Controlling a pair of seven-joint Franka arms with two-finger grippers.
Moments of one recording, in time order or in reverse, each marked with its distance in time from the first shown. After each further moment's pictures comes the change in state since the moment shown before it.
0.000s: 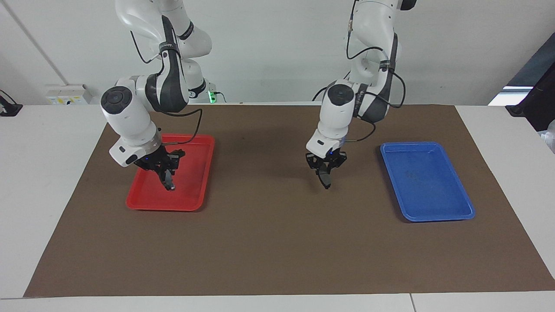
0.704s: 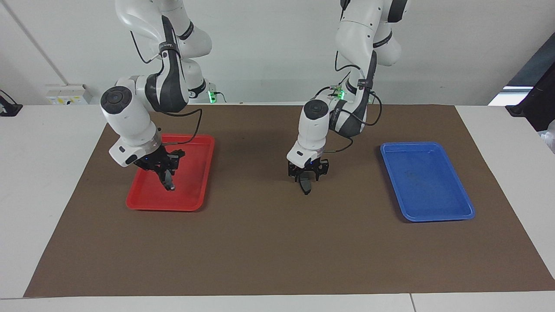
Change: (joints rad) left arm -0.009 0.091 0.023 0.043 0.000 0.068 -0.025; right arm 0.001 0.000 0.002 0.001 0.000 0.000 0.000
